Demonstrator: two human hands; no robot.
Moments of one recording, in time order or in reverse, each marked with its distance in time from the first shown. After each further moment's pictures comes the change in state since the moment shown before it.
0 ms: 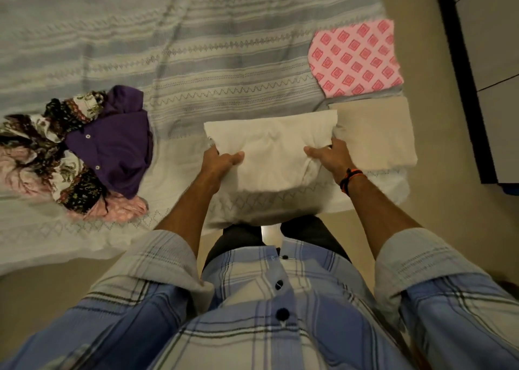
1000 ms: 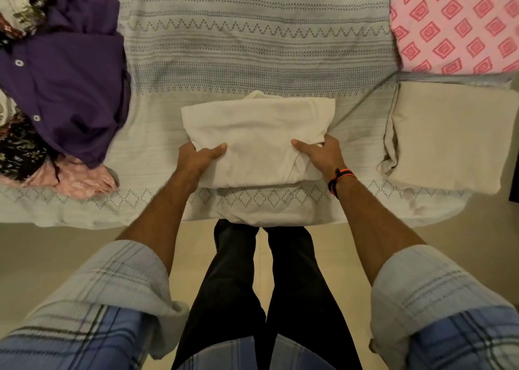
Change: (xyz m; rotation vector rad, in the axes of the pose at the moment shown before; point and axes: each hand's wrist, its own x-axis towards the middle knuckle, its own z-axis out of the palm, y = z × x) left_hand 0.132 -0.119 -0.034 -0.092 0.175 -0.243; right_hand 0.113 0.094 0.104 -0.134 -0.062 0.181
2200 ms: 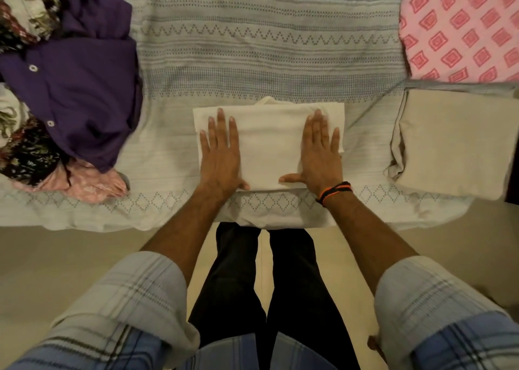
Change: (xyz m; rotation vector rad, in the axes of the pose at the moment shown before) left_hand -0.025 0.011 0.018 1.347 -0.051 0.677; right_hand -0.024 -0.013 0.028 -1.438 -0.023 -0.497
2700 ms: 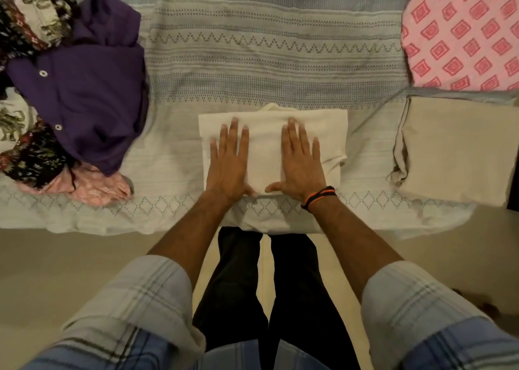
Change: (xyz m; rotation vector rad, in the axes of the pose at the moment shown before) left_hand -0.002 -0.002 0.006 -0.097 0.037 0.091; right_hand 0.003 -0.037 0.002 0.069 0.004 -0.113
